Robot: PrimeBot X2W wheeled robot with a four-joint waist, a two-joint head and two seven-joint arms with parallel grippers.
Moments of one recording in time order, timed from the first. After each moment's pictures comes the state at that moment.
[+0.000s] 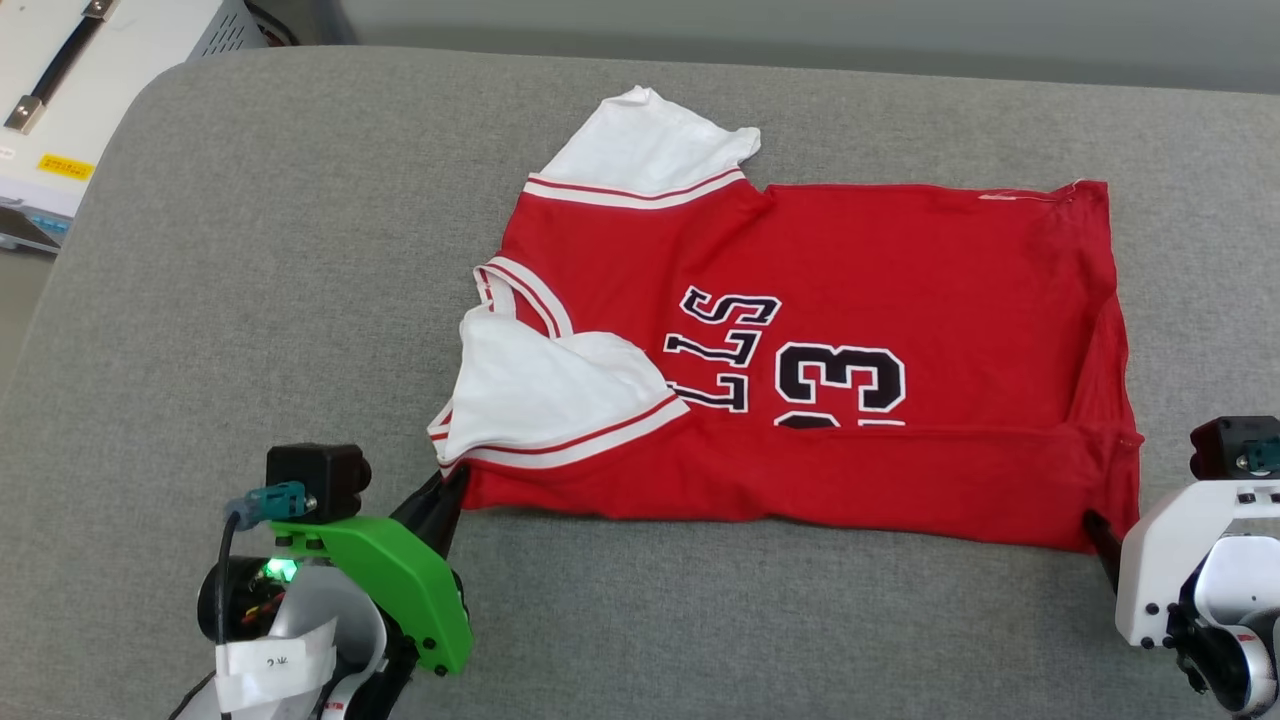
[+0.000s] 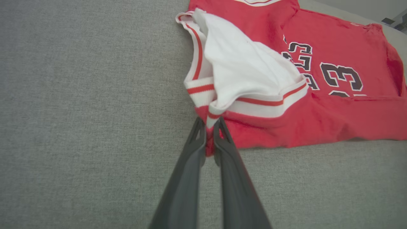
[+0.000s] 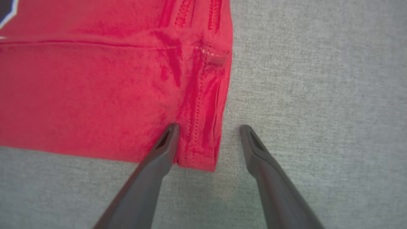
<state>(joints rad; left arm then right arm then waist) -0.16 0.51 -0.50 -0.10 -0.77 0.23 0.21 -0.11 -0.22 -0.11 0.08 0.21 0.13 0.69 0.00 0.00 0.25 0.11</state>
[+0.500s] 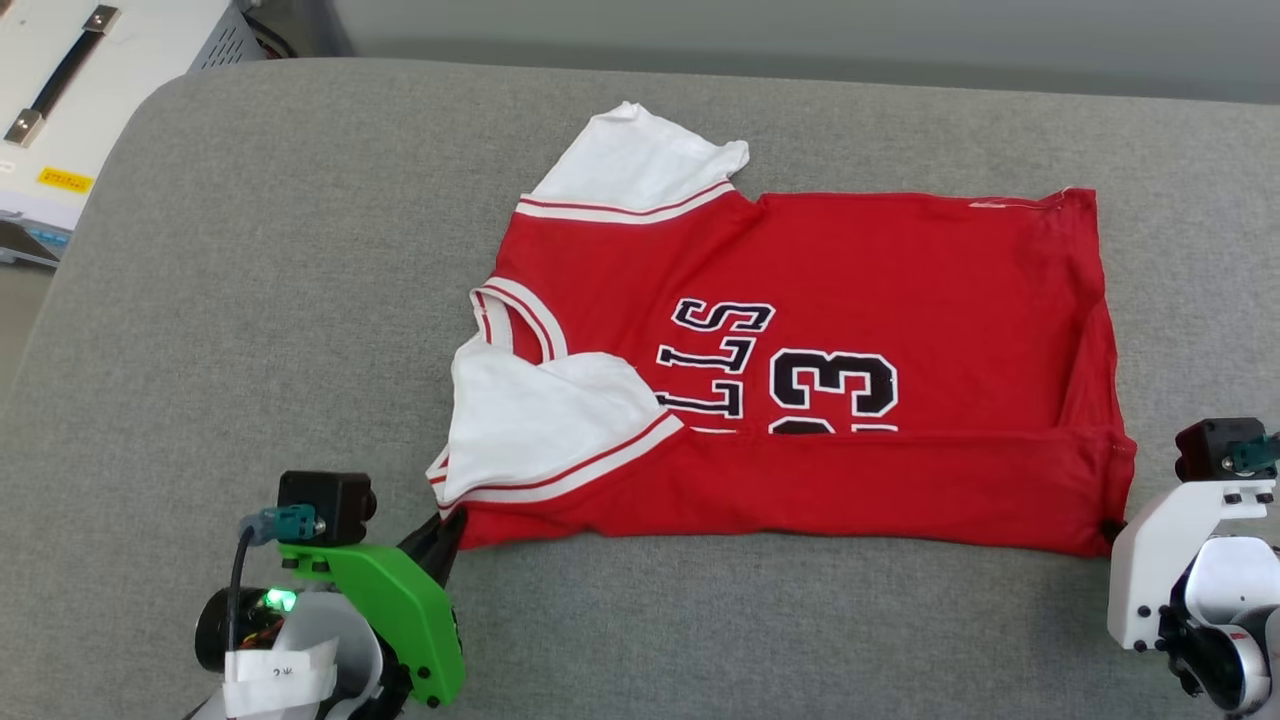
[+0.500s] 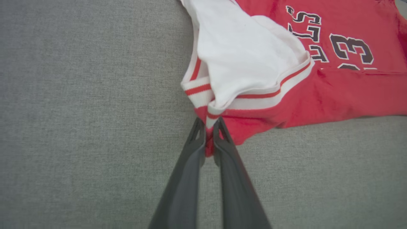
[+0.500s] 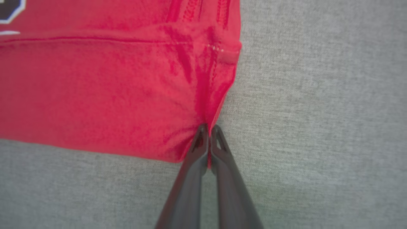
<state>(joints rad) -0.14 0.53 -0.52 -0.08 -0.78 0.22 0.25 -0.13 -0.22 -0.10 0.15 0.23 0.13 0.71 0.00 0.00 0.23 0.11</state>
